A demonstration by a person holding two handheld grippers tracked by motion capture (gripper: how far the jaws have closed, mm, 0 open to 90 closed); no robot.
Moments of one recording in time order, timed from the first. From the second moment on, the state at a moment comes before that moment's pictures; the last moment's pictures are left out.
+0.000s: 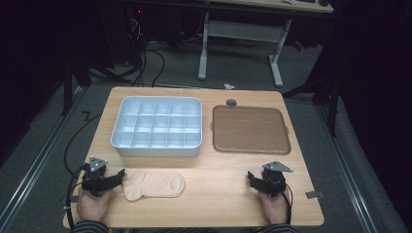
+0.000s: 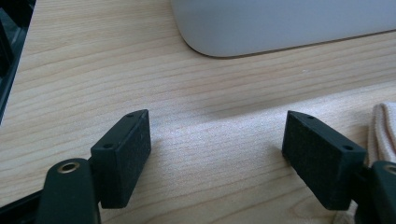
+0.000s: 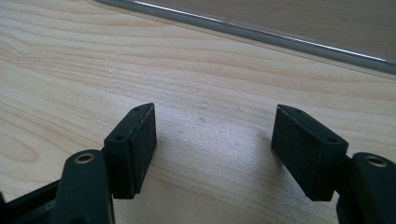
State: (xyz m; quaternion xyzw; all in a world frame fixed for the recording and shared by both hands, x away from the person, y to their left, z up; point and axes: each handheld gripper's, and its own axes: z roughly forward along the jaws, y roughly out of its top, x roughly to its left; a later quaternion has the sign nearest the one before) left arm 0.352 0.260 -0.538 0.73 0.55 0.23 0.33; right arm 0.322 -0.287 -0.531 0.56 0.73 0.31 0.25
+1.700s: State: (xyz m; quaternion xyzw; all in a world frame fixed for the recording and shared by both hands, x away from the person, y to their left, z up) left arm 0.338 0.272 -0.525 0.72 0.54 0.21 0.37; right arm 0.322 -0.286 -0.531 0.56 0.73 0.31 0.24
